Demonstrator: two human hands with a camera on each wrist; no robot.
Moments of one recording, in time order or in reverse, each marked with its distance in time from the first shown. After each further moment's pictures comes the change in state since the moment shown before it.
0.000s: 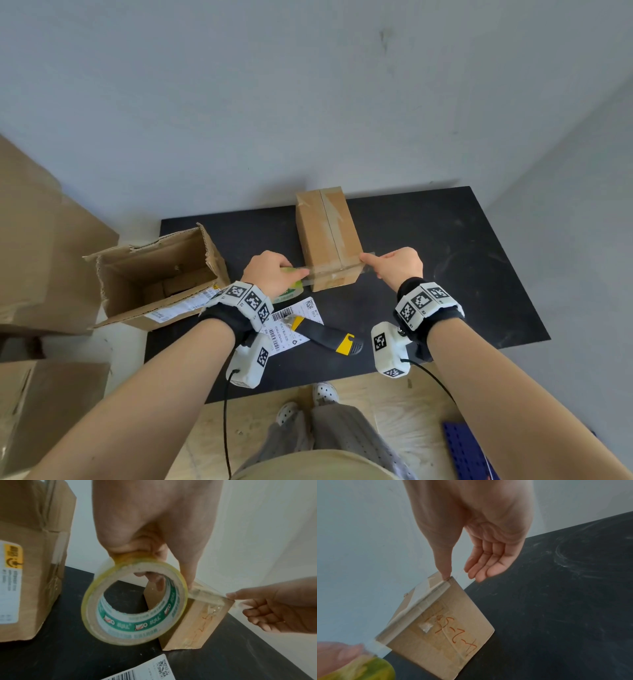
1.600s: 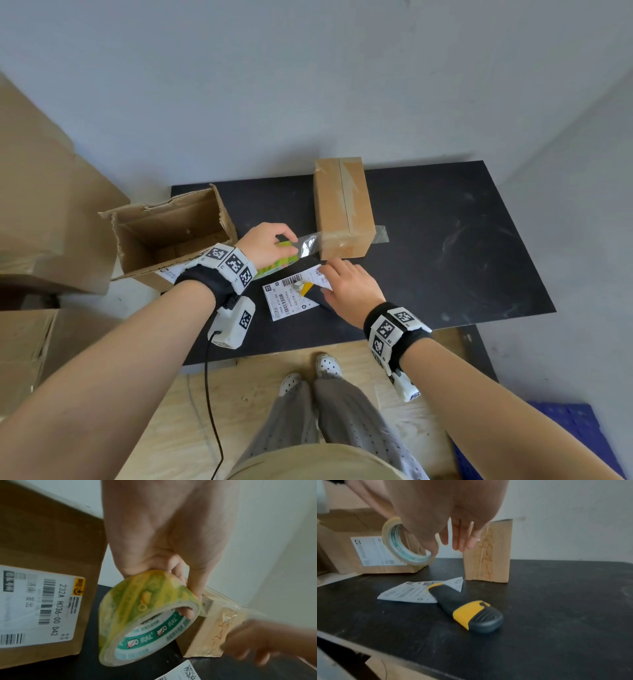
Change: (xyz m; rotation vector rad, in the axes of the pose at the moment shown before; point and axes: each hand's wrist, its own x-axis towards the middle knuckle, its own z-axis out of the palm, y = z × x) left_hand -0.019 -0.029 -0.020 -0.041 -0.168 0.164; right_hand -0.078 0.046 0.076 -0.662 -0.100 -1.089
